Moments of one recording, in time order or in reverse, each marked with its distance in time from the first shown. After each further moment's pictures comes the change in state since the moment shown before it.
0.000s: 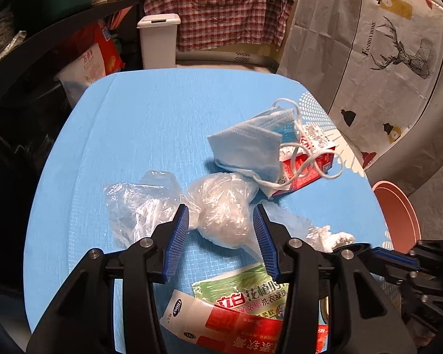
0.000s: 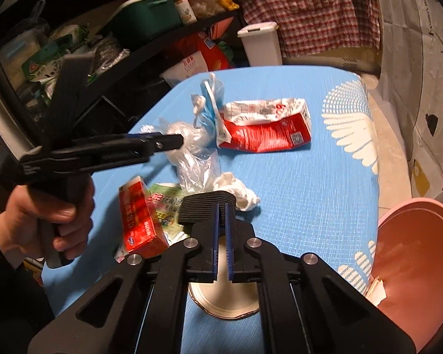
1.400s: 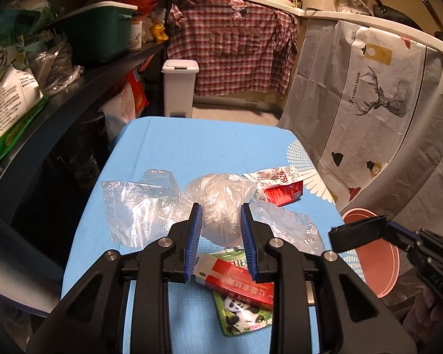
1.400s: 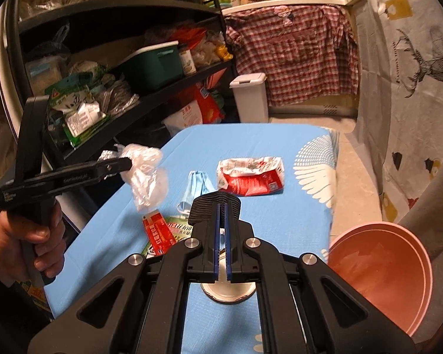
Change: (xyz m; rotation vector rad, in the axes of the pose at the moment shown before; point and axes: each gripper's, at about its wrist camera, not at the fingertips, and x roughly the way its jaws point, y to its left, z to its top) left arm -0.121 -0.003 -0.024 -0.059 -0.229 0.038; right arm -0.095 0.023 -0.003 -0.025 -0.230 -0.096
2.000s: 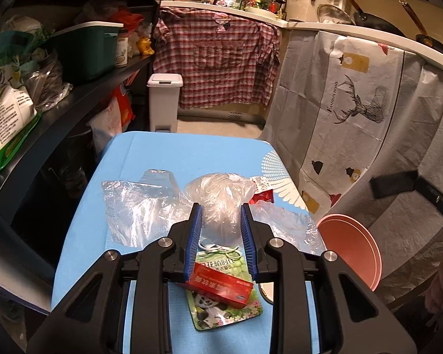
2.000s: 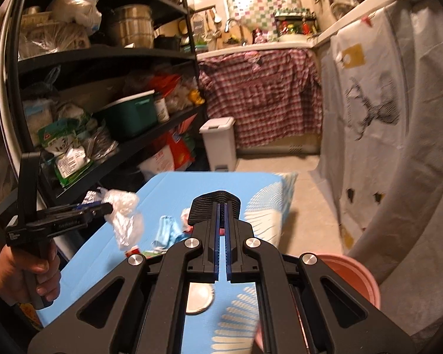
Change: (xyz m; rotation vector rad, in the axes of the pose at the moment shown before) left arm -0.027 -0.029 -0.002 0.023 -0.055 -0.064; right arm -0.092 -0.027 0.030 -0.009 -0.196 -0.156
